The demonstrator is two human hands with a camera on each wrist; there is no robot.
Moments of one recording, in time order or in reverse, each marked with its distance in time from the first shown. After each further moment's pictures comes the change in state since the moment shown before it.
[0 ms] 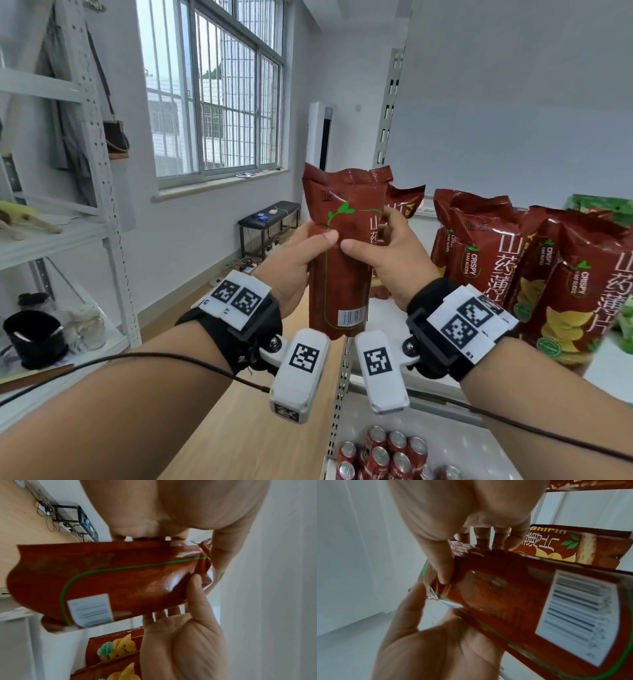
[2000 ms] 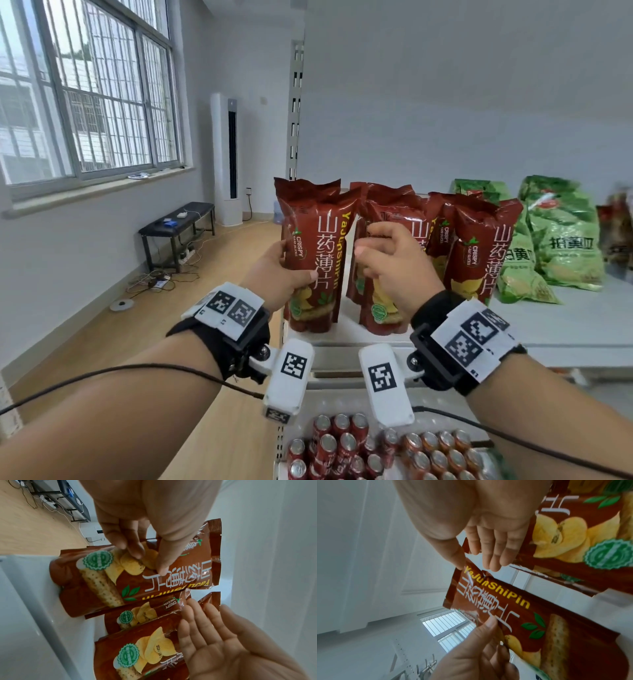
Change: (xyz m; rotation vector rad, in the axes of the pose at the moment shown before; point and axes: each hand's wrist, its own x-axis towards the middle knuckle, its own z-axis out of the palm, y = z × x) left_hand 0.058 -0.058 0.020 0.465 -0.027 -0.198; right_hand -0.033 -0.007 -0.071 -0.379 0.354 0.069
